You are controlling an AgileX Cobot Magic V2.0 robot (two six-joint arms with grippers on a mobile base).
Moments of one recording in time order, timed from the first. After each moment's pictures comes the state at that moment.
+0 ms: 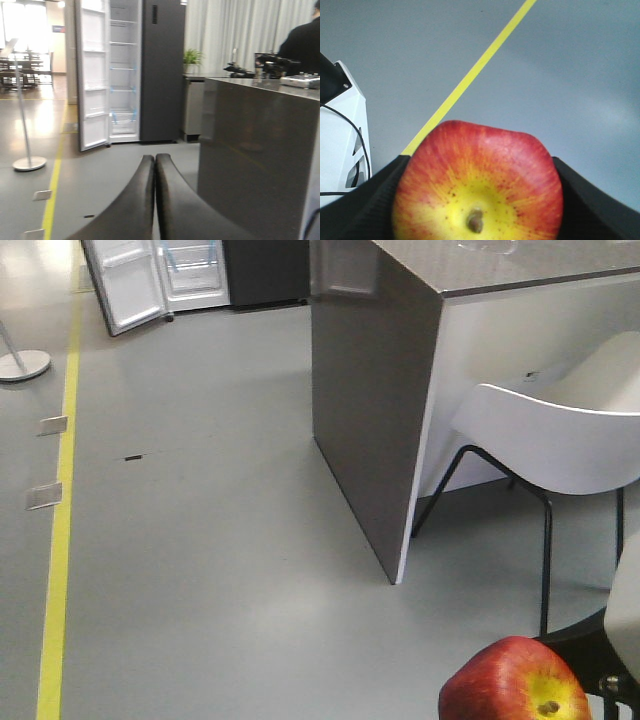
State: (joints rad) left arm 0.04 -0.01 0.02 -0.10 -0.05 -0.04; right arm 0.76 0.74 -0.83 0.26 0.94 -0.15
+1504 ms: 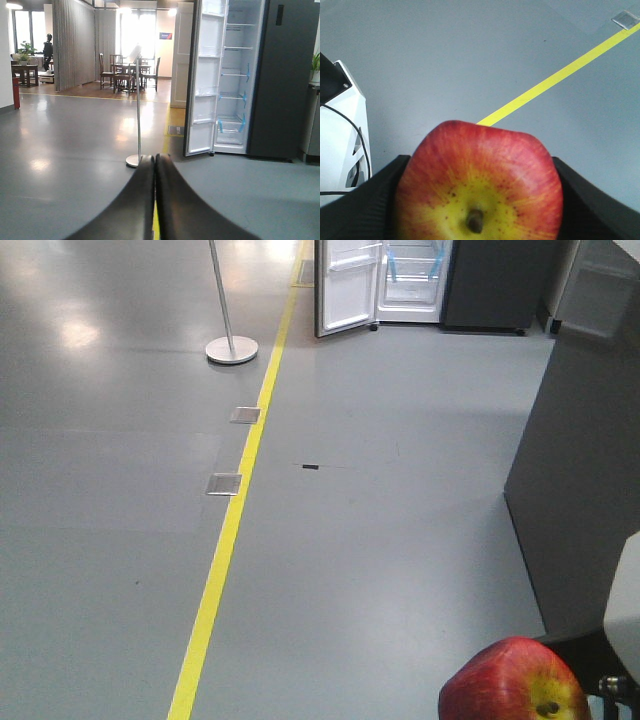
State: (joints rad) left arm 0.04 -0.01 0.02 -0.10 -0.05 -0.04; right arm 0.76 0.74 -0.83 0.26 0.94 -0.15
